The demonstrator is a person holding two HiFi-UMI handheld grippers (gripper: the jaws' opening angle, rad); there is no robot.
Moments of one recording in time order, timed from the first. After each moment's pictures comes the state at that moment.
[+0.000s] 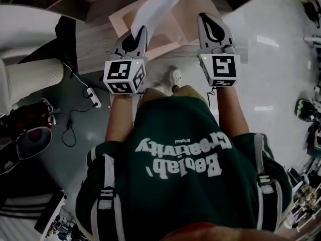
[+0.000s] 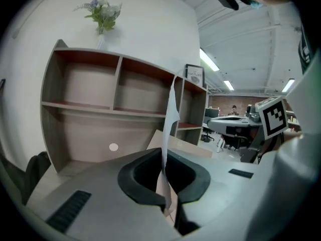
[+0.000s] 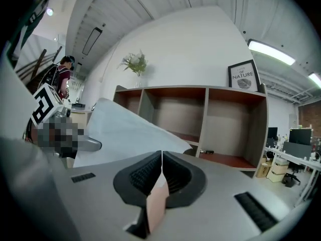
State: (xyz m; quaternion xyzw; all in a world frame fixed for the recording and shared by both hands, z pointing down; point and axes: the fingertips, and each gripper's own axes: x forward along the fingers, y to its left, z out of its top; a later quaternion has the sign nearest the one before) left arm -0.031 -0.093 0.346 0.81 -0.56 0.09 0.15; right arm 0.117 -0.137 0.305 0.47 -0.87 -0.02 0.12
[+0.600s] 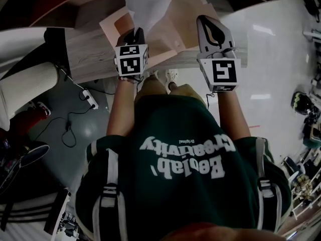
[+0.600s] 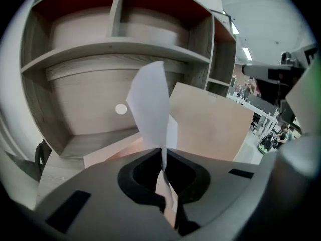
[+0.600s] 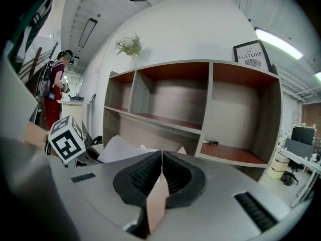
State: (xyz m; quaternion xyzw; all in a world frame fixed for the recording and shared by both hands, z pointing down) left arm -0.065 -0.189 0.506 0.73 -0.57 0.27 0.26; right arm 0.104 -0.217 0.354 0.46 -0.87 0.00 0.17
